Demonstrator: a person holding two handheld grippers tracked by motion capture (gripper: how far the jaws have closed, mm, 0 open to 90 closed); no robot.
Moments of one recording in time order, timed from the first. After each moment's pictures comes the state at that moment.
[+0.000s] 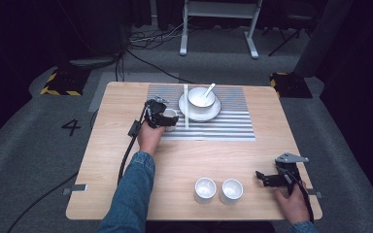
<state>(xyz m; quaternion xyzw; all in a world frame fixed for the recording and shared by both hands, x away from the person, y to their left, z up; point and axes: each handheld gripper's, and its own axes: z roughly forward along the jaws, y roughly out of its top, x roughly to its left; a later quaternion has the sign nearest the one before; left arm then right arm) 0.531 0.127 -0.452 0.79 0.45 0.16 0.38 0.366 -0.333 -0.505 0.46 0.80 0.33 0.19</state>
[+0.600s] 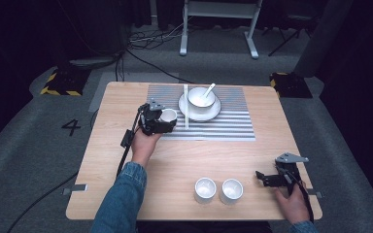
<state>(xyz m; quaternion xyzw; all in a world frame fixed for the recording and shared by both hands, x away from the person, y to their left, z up) 0.475 0.137 -0.419 0.79 0.41 0.19 0.41 0.366 -0.332 -0.505 0.46 0.80 0.33 0.19</state>
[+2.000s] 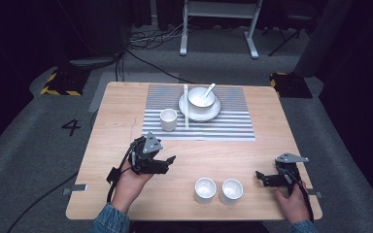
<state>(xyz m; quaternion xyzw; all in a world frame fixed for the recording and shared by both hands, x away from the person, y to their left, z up) 0.343 0.140 -0.401 0.84 0.32 0.18 0.39 0.366 -0.332 -0.505 0.46 0.80 0.33 0.19</state>
